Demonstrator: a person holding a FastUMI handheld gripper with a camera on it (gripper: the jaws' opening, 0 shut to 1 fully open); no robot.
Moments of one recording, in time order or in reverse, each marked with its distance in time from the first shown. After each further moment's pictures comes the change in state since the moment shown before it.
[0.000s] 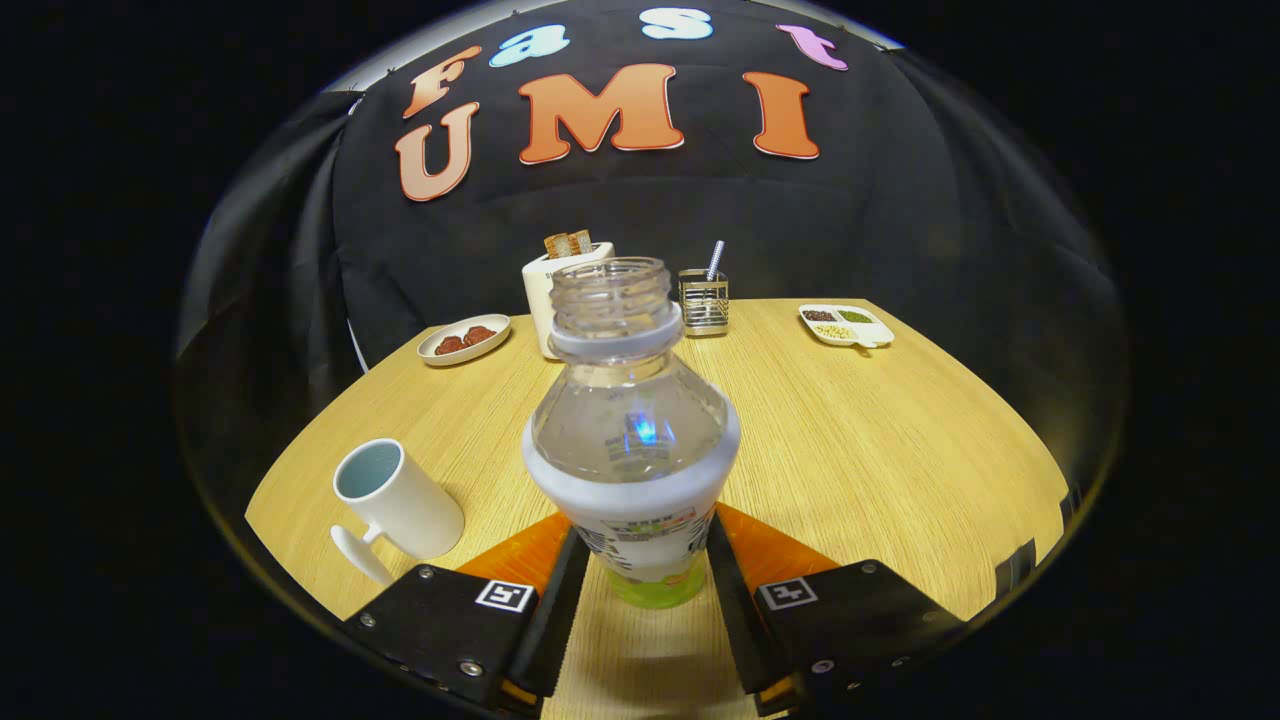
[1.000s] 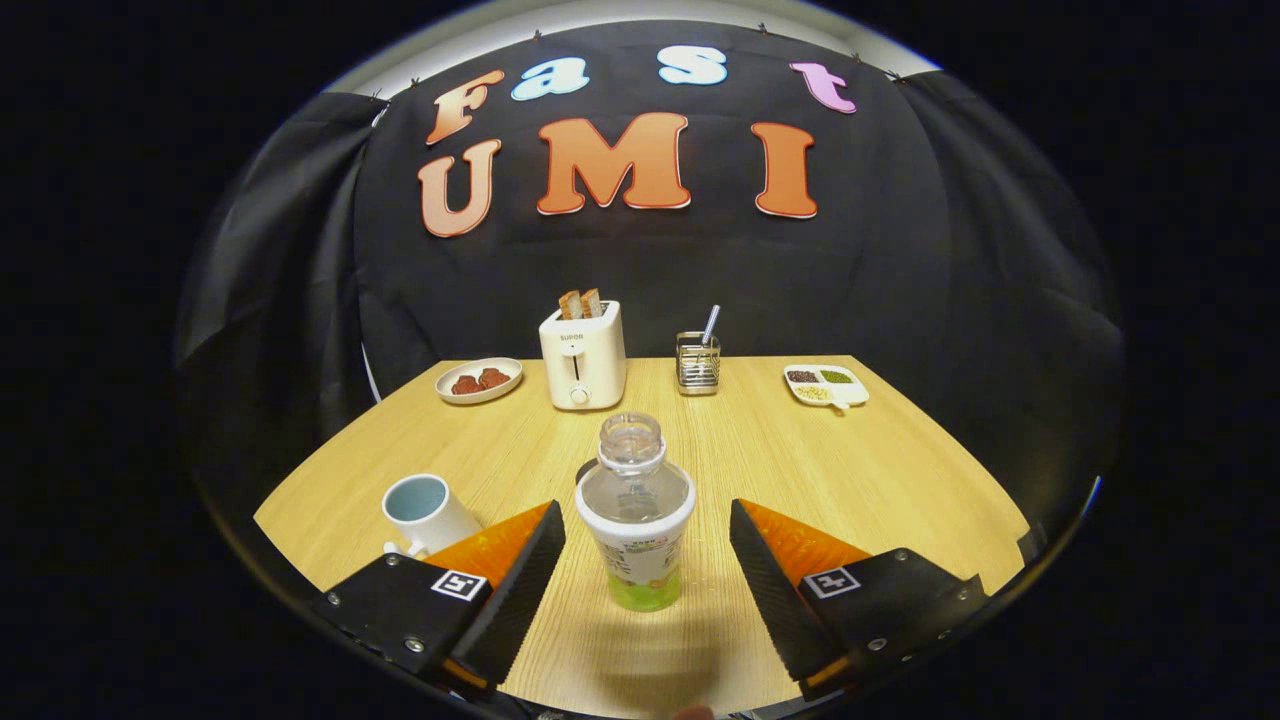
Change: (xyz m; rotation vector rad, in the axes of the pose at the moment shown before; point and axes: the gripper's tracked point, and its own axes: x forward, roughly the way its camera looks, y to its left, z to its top) arm -0.048 -0.006 0.039 -0.046 -0.111 0.002
